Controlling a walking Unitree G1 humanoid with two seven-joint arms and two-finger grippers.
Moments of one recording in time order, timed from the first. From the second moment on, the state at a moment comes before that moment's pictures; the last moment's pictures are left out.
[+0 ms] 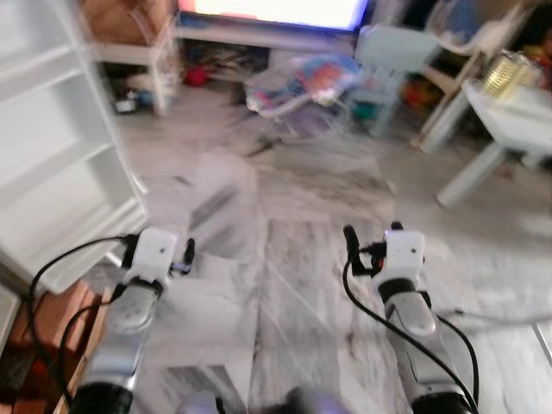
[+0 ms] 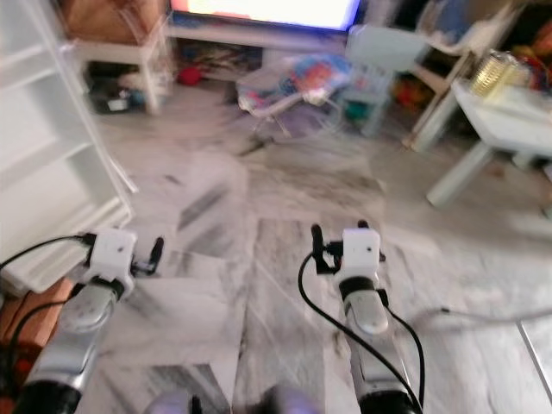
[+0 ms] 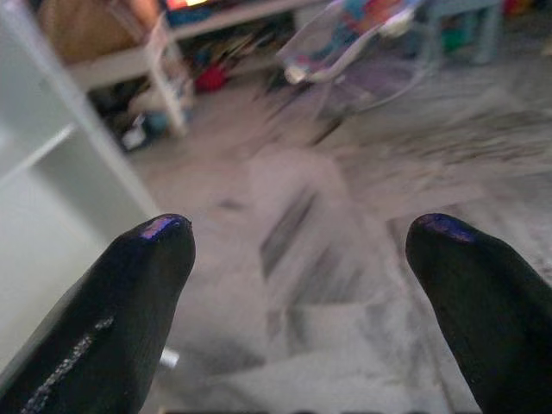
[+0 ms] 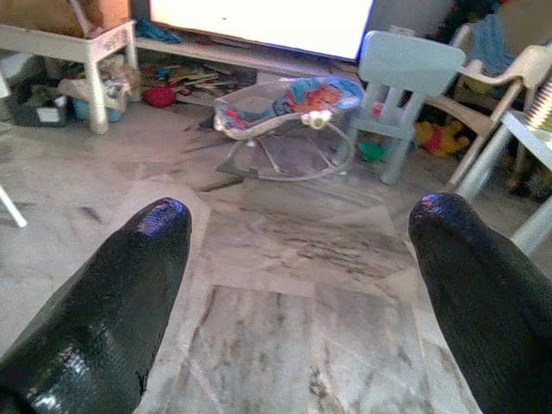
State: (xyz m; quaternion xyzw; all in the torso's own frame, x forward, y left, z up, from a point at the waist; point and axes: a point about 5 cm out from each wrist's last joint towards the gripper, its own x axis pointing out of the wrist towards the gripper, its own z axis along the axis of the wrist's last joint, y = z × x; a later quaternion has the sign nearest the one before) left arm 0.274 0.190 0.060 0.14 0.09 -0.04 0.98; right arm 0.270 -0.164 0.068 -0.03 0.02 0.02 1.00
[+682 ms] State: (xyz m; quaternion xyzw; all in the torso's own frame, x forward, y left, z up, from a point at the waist) left arm 0.281 0.177 0.075 0.12 0.04 -0.06 0.99; right arm 0.256 -0.178 0.060 -0.04 0.03 0.01 1.00
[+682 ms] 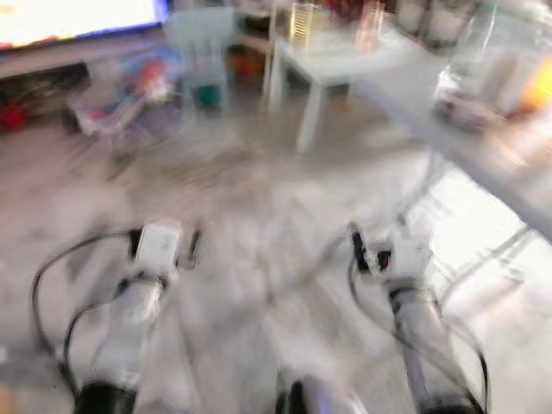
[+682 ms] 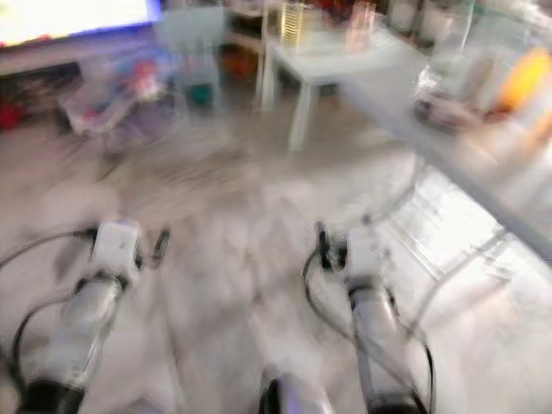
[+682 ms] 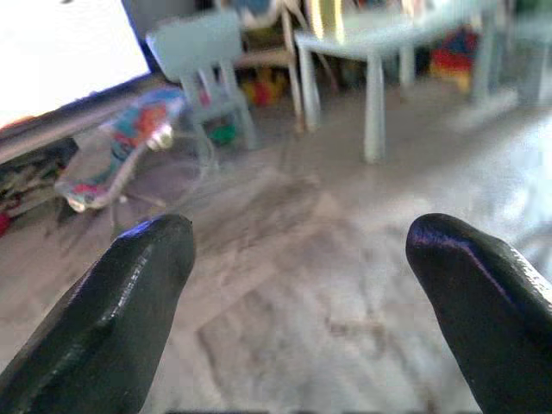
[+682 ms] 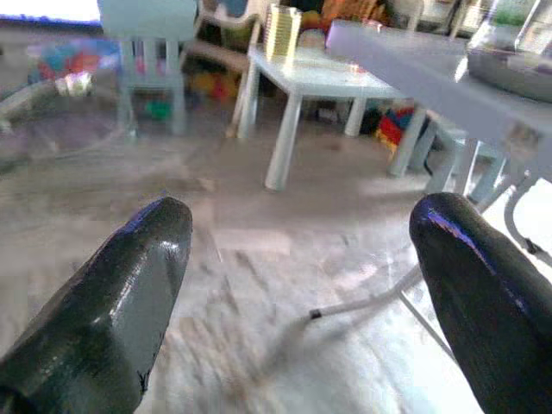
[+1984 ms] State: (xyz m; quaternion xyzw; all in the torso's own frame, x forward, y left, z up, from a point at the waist) left arm 0.263 0.180 0.056 0.08 0.08 -0.07 0.99; right arm 0.260 -0.171 0.074 -0.04 0.02 0.02 1.00
